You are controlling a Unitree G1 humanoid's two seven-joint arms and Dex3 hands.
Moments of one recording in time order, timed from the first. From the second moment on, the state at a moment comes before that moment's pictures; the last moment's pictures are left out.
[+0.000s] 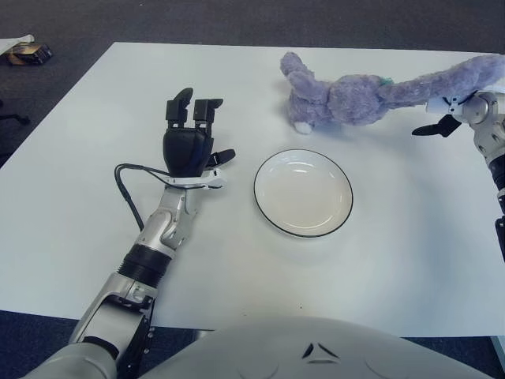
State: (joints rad) left arm -0.23 0.33 -0.29 0.14 0.89 -0.05 0.67; right arm -0.88 -0.83 0.38 0.76 -0.72 -0.05 0.42
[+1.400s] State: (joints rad) left arm -0.23 0.33 -0.29 0.16 0.91 -0.04 0.67; right arm -0.88 -0.83 0.38 0.76 -0.72 -0.05 0.41
